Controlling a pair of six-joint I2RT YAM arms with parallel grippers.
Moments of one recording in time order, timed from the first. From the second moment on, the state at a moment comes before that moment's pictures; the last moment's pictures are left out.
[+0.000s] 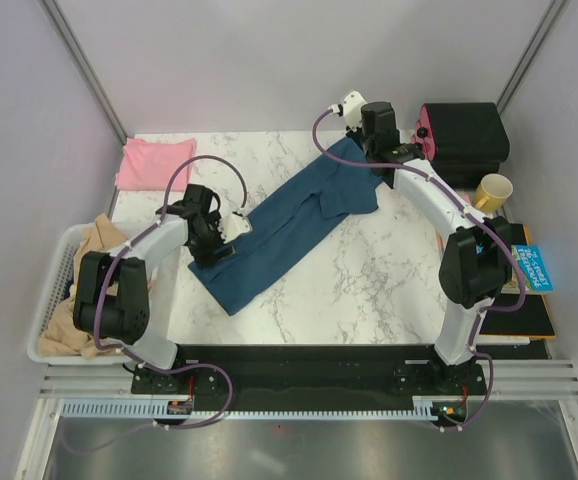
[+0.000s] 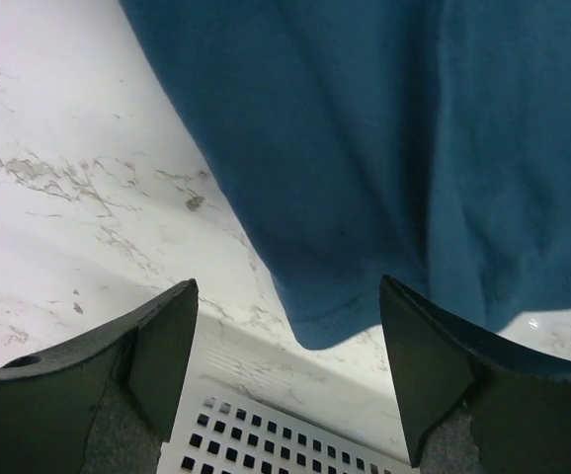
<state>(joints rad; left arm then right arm) -0.20 1.60 1.01 -0.63 0.07 0.95 0.36 1.88 1.69 -0.25 0.37 -0.54</state>
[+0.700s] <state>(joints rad) -0.23 1.57 0.92 -0.72 0.21 0.95 0.38 1.88 1.71 -0.31 0.31 -0.53</state>
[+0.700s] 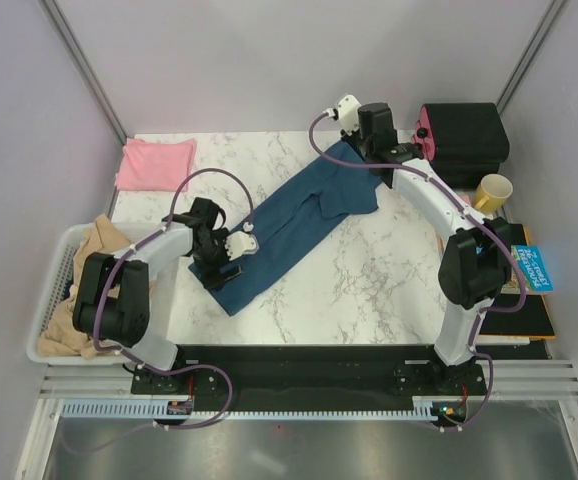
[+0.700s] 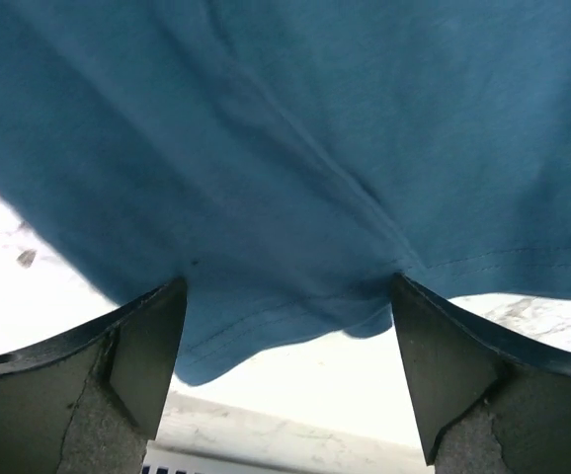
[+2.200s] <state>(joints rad) -0.19 1.28 1.27 -0.66 -0.18 0.66 1.02 1.89 1.17 -0.30 -0.02 -0.99</state>
